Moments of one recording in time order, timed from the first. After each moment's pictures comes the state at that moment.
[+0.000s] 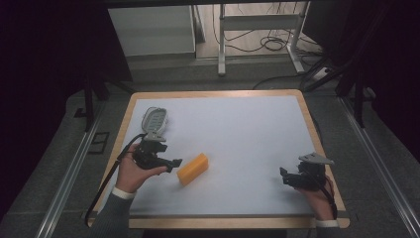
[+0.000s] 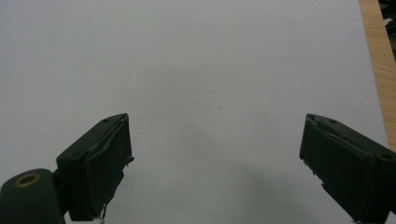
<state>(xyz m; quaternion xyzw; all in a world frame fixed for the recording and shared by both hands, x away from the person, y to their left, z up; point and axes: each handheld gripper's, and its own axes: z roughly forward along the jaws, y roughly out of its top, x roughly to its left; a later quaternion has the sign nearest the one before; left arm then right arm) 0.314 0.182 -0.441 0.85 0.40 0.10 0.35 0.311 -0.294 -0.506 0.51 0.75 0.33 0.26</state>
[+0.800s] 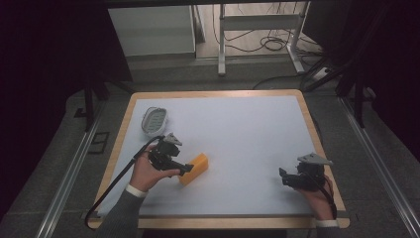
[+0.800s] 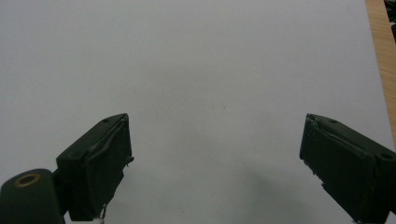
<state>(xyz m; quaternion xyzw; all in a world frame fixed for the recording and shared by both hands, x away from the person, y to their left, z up) 0.328 0.147 -0.461 0.87 0.37 0.07 0.31 0.311 -0.293 -0.509 0.50 0.76 0.33 0.26</state>
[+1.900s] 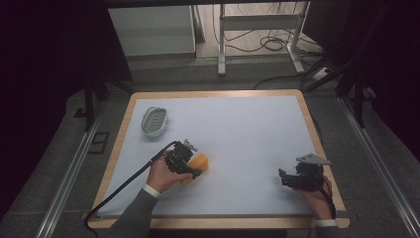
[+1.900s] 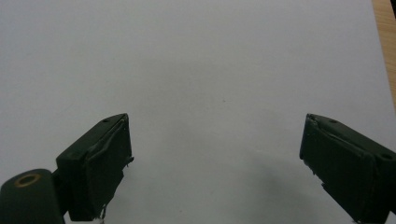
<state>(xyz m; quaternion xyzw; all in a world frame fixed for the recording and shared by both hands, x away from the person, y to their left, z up) 0.341 0.112 -0.497 0.89 0.39 0.06 0.25 0.313 -0.293 -0.514 0.50 0.76 0.32 0.26</state>
